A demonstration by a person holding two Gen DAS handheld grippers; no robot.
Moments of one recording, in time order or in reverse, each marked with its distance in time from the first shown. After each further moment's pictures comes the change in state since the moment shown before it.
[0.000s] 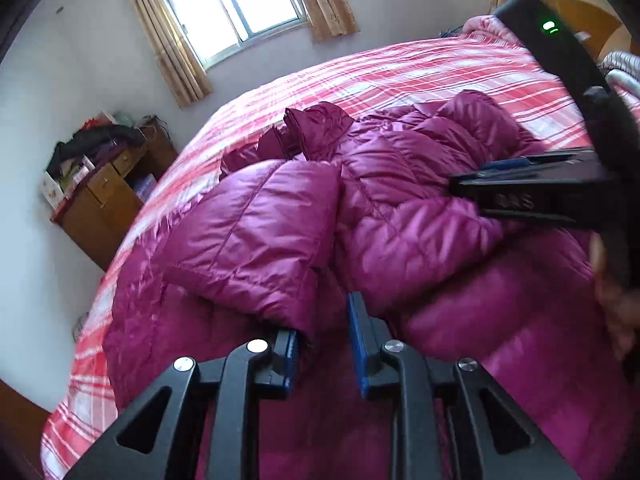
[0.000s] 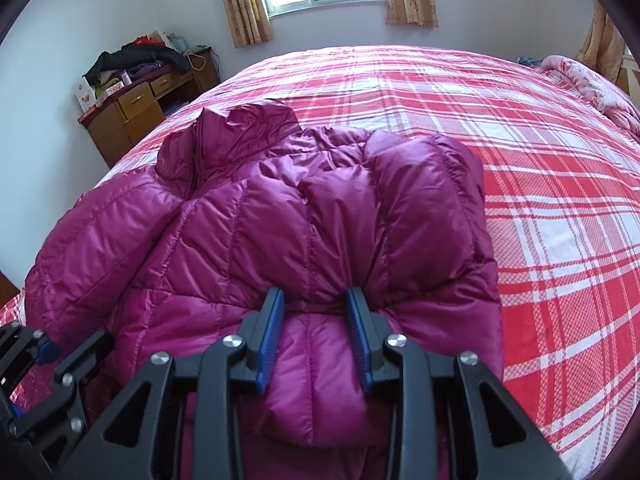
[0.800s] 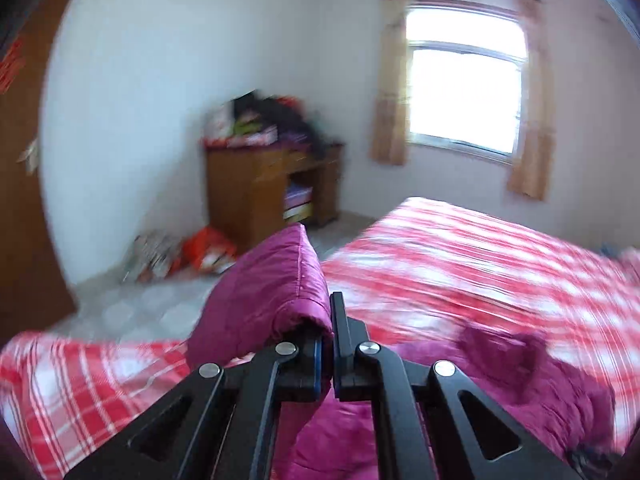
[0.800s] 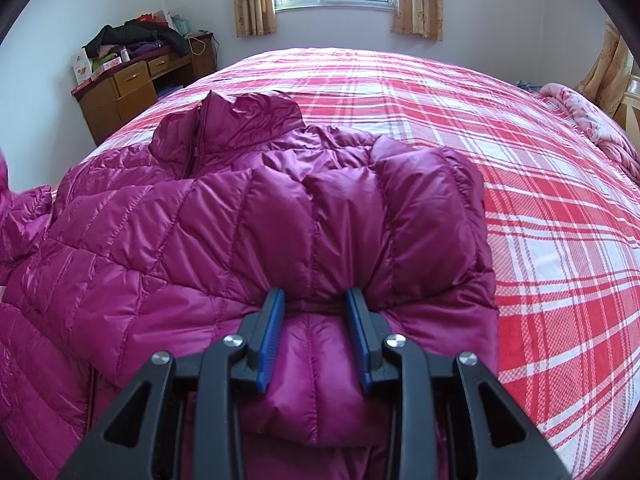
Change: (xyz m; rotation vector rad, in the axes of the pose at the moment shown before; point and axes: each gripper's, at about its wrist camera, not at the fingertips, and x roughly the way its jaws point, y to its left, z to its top) left arm -0.068 0.217 0.031 -0.636 -0.339 0.349; right arm 0.001 0.013 -0.001 -0.076 0.005 -0.087
